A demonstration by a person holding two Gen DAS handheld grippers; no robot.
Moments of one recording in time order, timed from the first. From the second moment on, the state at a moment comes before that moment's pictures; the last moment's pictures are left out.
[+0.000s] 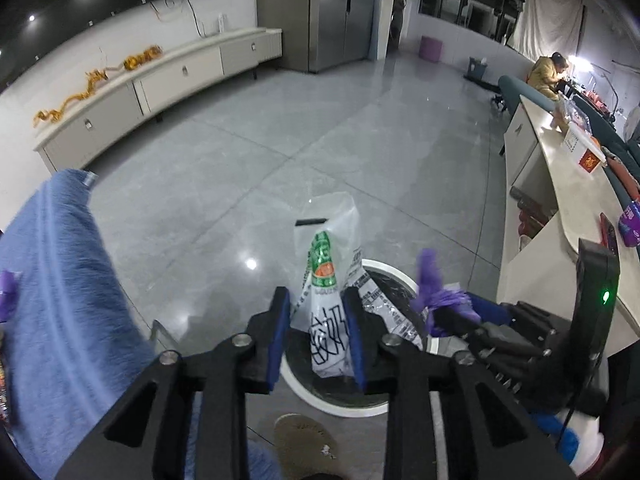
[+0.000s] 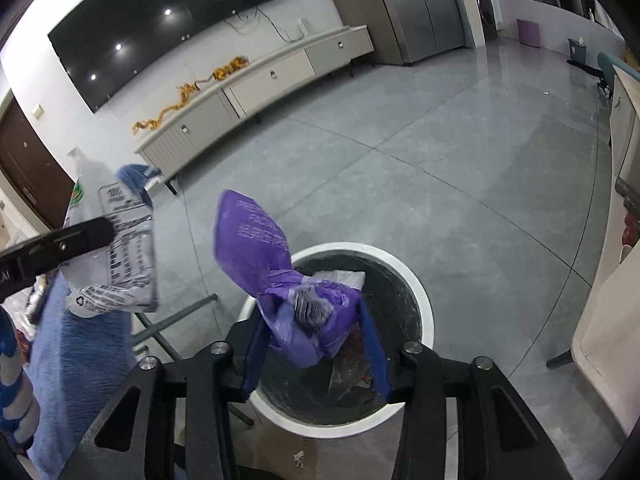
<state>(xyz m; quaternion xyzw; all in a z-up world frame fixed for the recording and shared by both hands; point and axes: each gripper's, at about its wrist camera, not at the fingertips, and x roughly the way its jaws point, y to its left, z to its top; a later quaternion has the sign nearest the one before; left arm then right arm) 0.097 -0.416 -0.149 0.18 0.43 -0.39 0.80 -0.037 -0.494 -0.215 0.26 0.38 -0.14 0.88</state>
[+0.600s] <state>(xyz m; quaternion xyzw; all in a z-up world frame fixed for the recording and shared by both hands) 0.084 -0.372 -0.103 0.14 0.35 -0.38 0.84 -0.066 -0.502 -0.192 0.27 0.36 -0.18 0.87</state>
